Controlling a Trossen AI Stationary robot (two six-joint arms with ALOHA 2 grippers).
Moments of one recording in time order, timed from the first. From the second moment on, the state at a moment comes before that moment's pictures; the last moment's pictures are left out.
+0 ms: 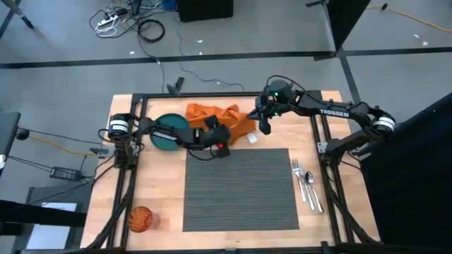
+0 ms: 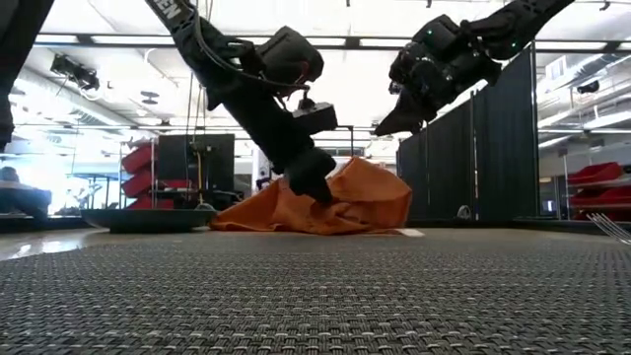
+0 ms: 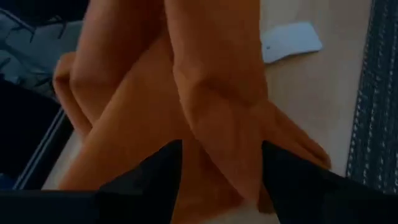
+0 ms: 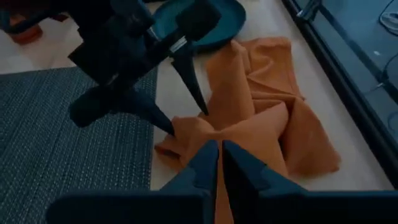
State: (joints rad) left arm 0.12 1.86 1.02 0.10 -0.49 0.10; right arm -0.55 1.37 0.88 -0.09 -0.41 -0.24
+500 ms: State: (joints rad) left arm 0.06 1.72 1.23 -0.18 -0.48 0.10; right arm -0.45 1.16 0.88 -0.23 -0.22 -0.21
